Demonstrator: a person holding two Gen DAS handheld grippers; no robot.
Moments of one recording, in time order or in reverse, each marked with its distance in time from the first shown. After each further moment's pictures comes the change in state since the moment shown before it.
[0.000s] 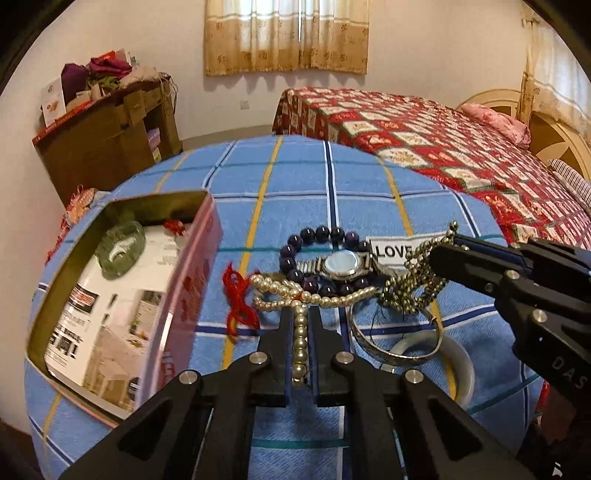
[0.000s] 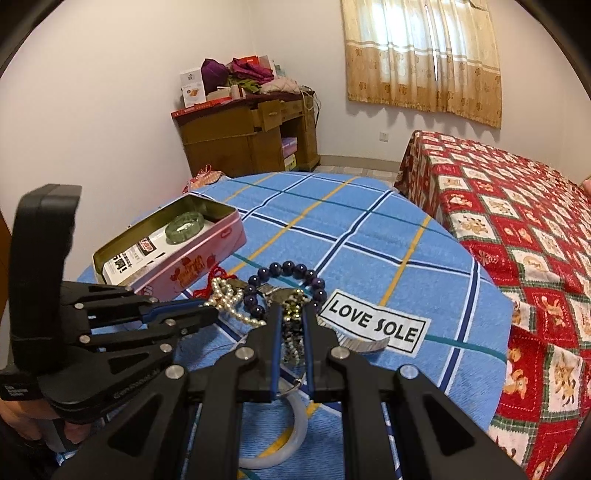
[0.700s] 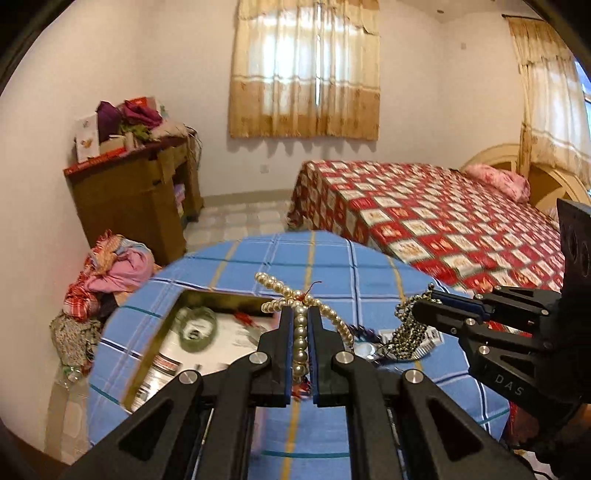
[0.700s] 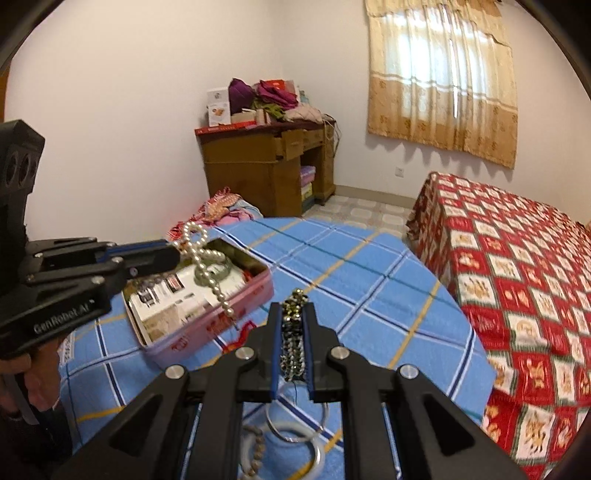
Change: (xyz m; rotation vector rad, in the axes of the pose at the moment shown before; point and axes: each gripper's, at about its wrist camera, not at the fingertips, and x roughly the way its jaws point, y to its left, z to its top) left arm -0.098 0.046 0.046 -0.052 -0.252 0.044; right arm -0.023 0.031 0.055 -0.104 -0.096 0.044
